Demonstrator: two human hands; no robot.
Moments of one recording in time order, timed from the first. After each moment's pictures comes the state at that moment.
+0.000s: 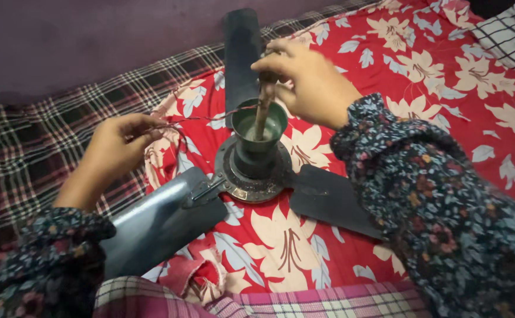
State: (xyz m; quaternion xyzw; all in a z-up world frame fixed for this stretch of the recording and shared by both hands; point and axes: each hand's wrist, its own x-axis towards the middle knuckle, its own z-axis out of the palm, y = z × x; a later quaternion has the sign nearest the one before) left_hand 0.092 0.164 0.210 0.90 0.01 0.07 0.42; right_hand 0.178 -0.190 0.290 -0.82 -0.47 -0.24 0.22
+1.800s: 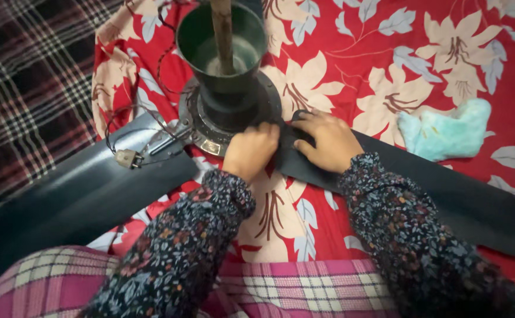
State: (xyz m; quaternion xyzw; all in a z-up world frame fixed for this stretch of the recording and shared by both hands) left_hand 0.131 -0.092 -0.025 0.96 -0.20 0.20 -0.02; right_hand 0.157 -0.298 0.027 -0.94 -0.28 0.03 0.19
